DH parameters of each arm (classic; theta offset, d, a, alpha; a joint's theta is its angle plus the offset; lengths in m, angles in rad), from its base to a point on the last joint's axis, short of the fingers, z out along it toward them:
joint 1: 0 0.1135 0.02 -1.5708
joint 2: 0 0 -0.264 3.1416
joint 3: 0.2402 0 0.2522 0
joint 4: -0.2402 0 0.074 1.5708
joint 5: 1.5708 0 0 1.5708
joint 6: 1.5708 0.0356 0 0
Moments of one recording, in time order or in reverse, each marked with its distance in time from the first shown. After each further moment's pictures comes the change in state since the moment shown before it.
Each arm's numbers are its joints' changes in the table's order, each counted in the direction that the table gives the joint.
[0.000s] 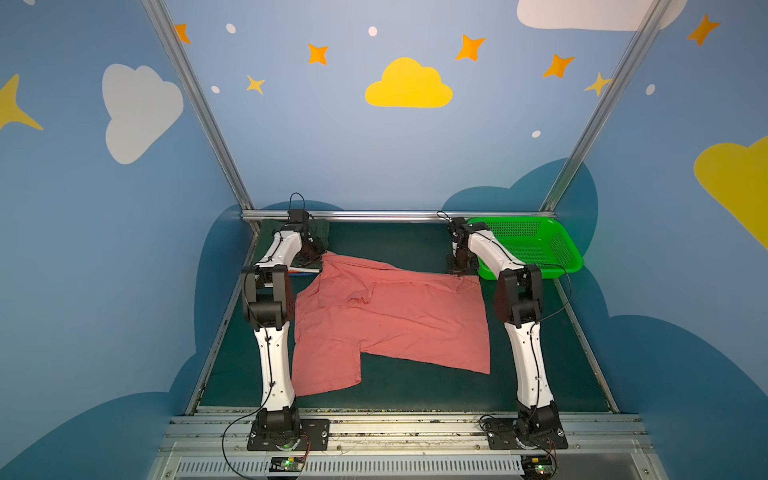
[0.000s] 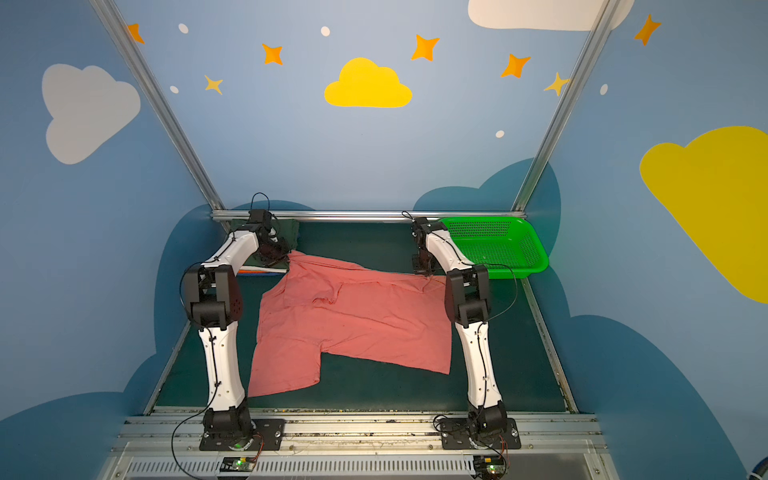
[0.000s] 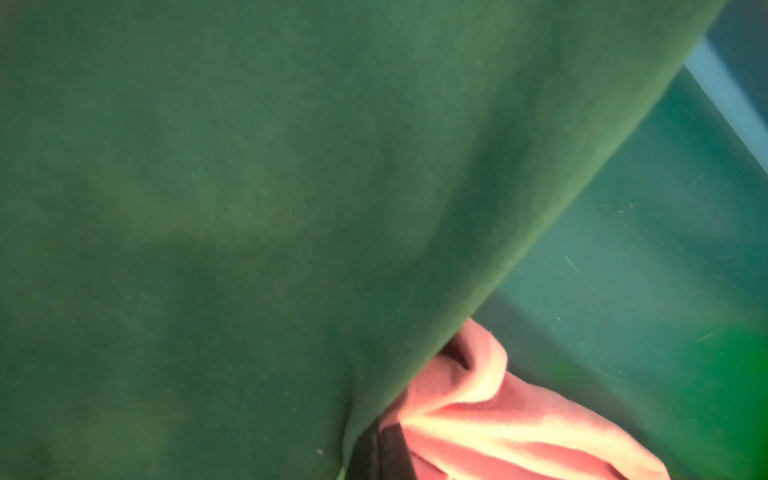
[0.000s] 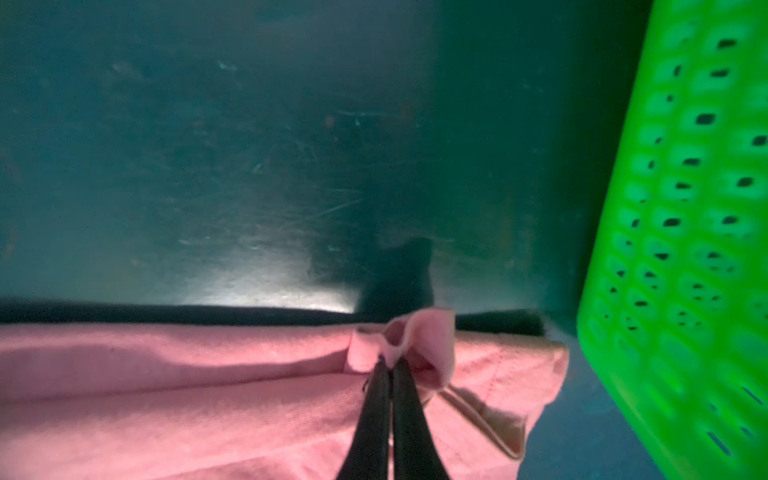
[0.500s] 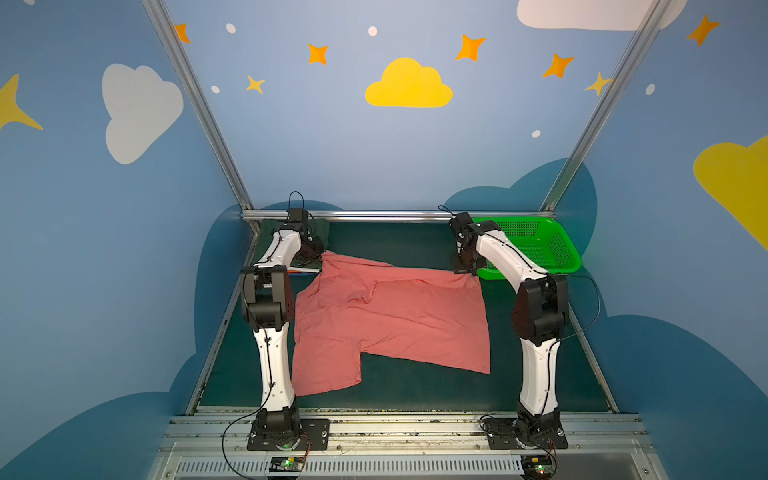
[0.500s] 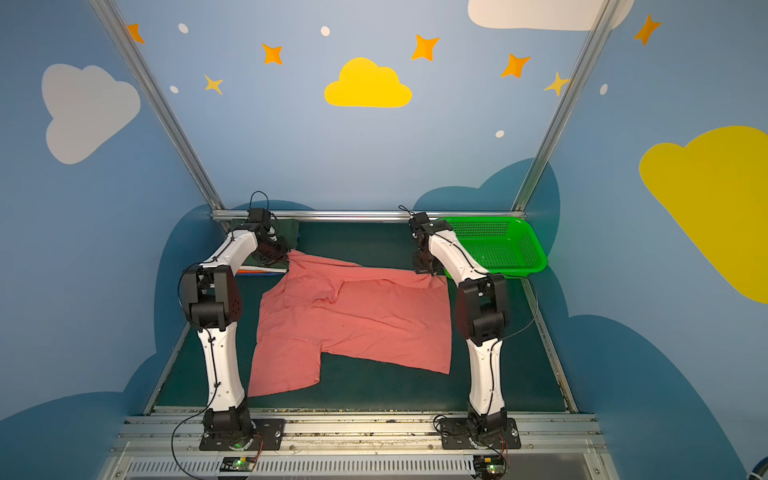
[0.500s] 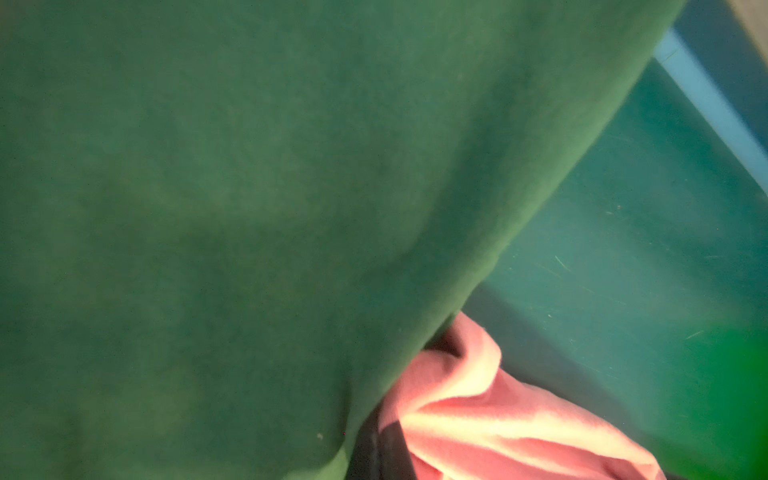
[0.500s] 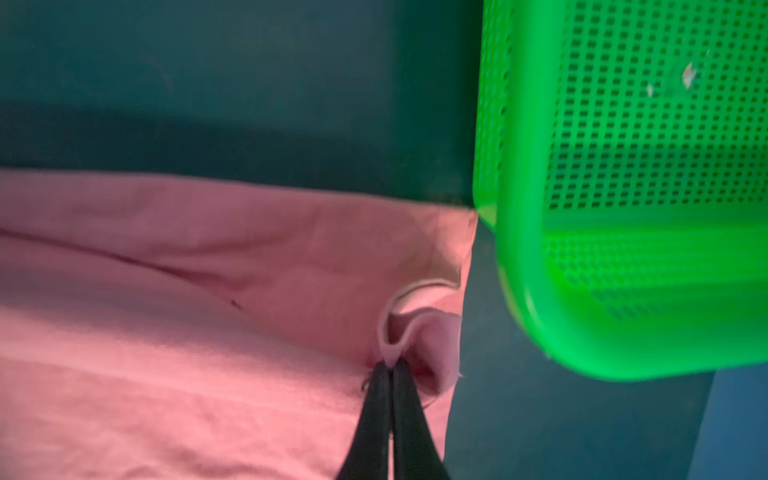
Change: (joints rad) left arm 0.000 -0.024 -0.014 0.002 -0.003 0.000; right arm 0.073 -0.336 -0.328 0.061 0.102 0.031
